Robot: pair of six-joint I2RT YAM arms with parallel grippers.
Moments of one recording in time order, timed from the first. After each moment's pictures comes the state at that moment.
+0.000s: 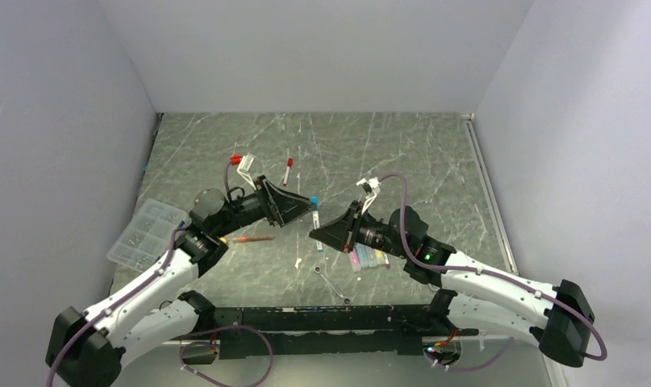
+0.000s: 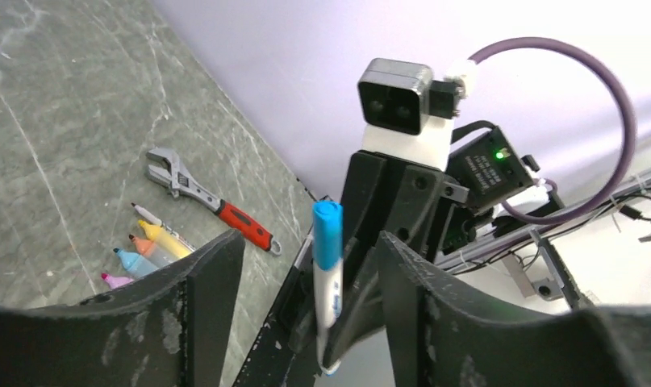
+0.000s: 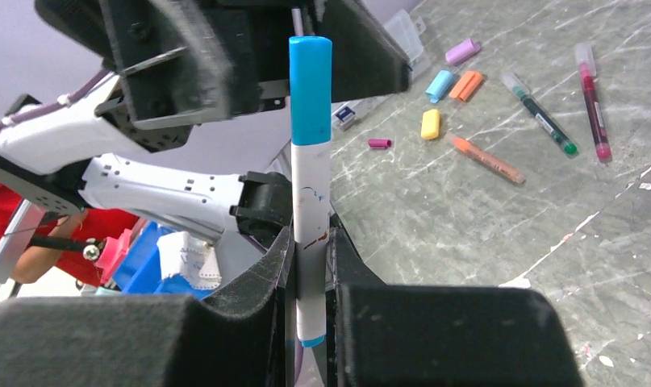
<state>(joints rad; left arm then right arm) -0.61 0.86 0.57 0.42 0.49 -0.91 0.96 0.92 0.56 0.34 -0.22 0.76</state>
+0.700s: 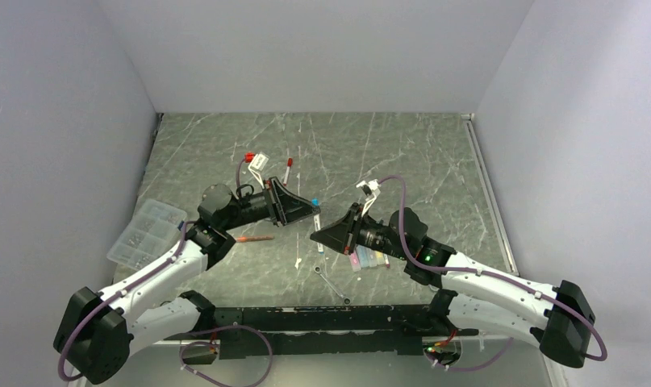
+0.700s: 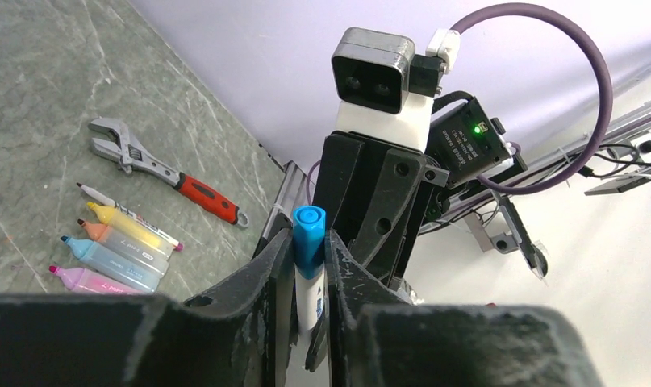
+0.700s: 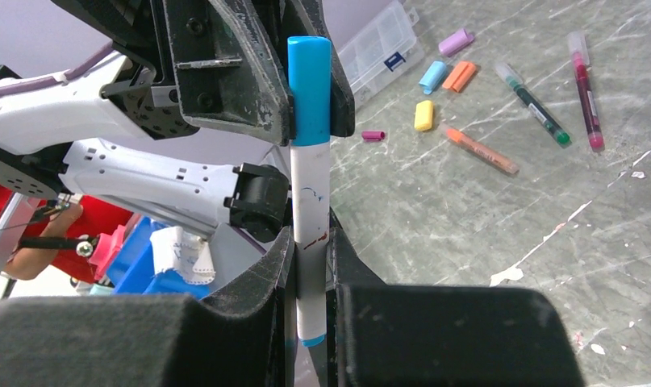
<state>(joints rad) -0.59 1.01 0.58 0.60 0.68 -1.00 0.96 0.91 0.54 0.33 -0.22 0.75</state>
